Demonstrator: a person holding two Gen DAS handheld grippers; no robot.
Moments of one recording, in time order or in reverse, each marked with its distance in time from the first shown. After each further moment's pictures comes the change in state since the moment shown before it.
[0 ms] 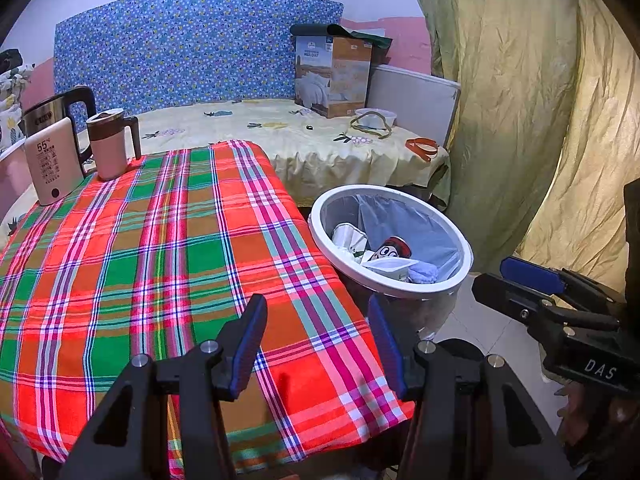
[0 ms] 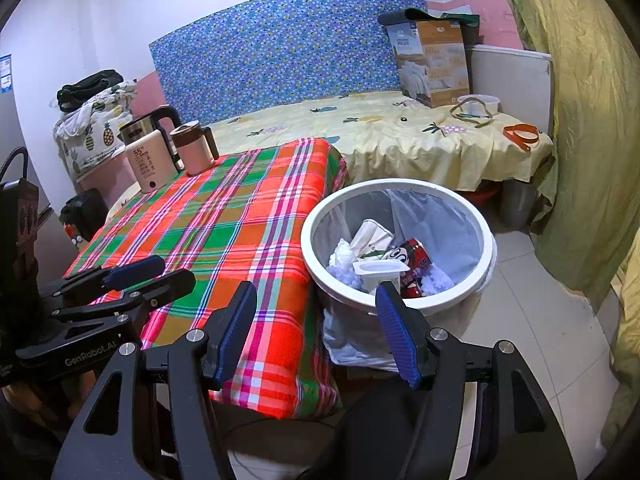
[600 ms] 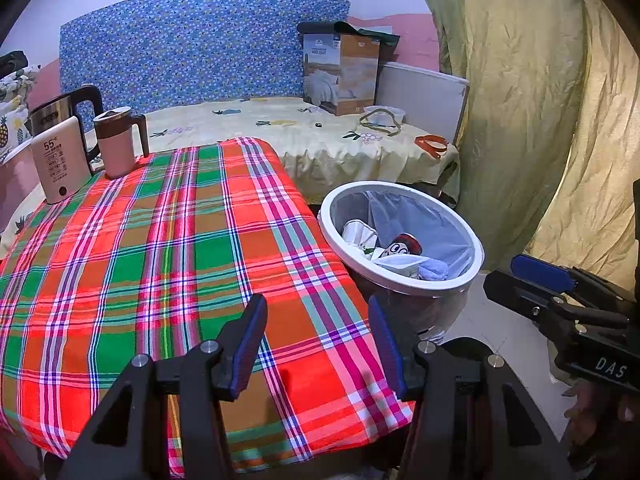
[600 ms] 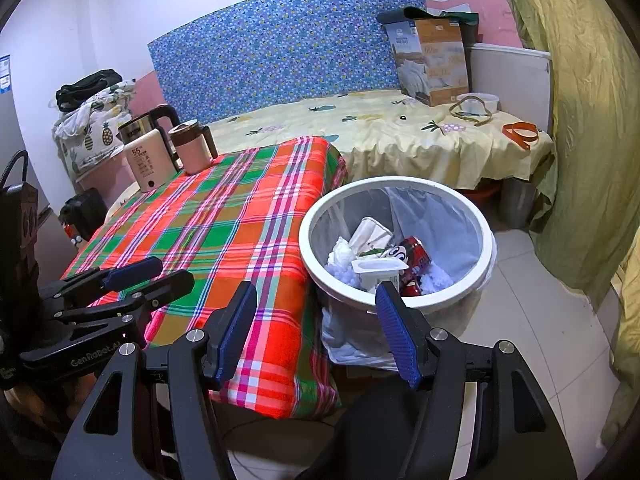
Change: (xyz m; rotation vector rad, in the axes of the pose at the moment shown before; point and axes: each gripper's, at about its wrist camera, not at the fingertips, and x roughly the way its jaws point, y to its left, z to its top) left arm 0.004 -0.001 -0.002 0.002 0.008 0.042; right arm 0.001 -0.001 -0.001 0.001 0.003 -0.002
